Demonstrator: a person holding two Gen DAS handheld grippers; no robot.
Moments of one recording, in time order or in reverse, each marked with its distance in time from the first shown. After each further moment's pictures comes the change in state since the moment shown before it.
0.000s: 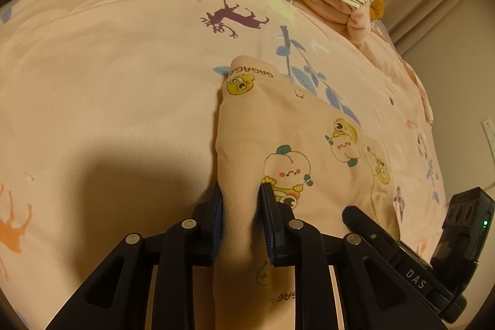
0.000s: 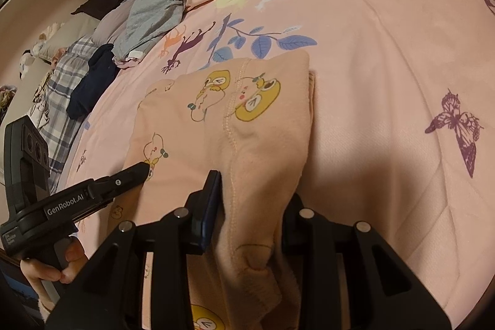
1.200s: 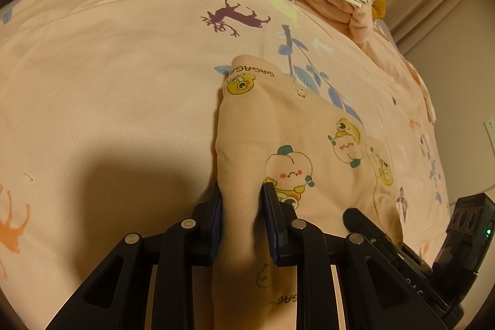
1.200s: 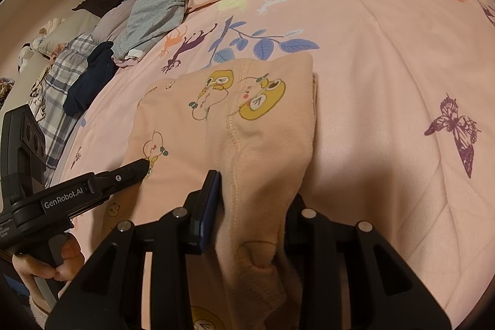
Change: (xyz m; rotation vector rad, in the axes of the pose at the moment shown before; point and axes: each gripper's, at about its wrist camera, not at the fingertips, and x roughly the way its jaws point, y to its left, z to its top) left arm 0.003 0.001 0.000 -0.006 0.001 0.005; right arm 0.000 0.006 -0.003 -0.032 -0.023 -0.026
